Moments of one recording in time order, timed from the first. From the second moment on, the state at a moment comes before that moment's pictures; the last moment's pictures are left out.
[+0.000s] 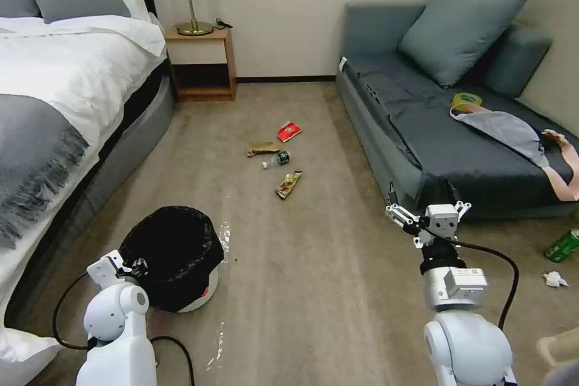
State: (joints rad) left arm 1.18 -1.57 -0.91 -1.77 -0.36 0.73 -0.36; right arm -1.48 1.51 0.57 2.25 -0.11 -0.06 0.03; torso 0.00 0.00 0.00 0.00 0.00
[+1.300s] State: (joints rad) left arm 1.41 -1.61 -0.89 -2.27 -0.40 0.71 -0.33; right arm -1.46 1.39 0.60 2.32 0.21 0.10 0.05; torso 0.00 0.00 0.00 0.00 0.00
